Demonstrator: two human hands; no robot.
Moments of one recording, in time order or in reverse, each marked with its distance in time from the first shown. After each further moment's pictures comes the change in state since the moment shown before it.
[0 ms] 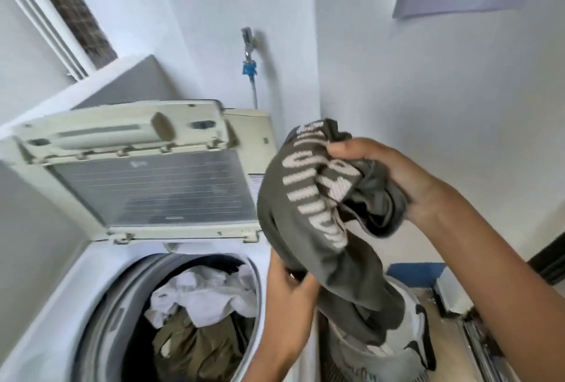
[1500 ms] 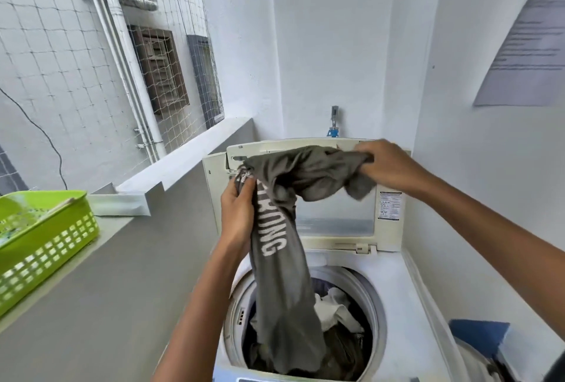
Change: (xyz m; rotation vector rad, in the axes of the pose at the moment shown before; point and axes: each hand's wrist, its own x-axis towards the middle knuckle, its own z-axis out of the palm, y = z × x) left_hand -0.005 0.146 -0.333 -0.128 0.226 0.350; right_hand 0.099 0.036 0.263 -1.410 0.595 -0.239
